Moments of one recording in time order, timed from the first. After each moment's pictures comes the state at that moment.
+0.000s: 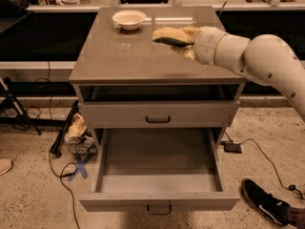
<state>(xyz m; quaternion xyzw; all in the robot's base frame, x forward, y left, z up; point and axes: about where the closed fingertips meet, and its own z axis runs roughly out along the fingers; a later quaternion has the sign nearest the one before) 0.703 -0.087 0.933 -0.62 0.43 -0.14 0.65</state>
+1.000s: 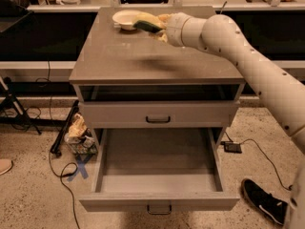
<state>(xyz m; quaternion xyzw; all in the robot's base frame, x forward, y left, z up) 0.812 -0.023 0.922 -0.60 0.47 -0.11 0.63</state>
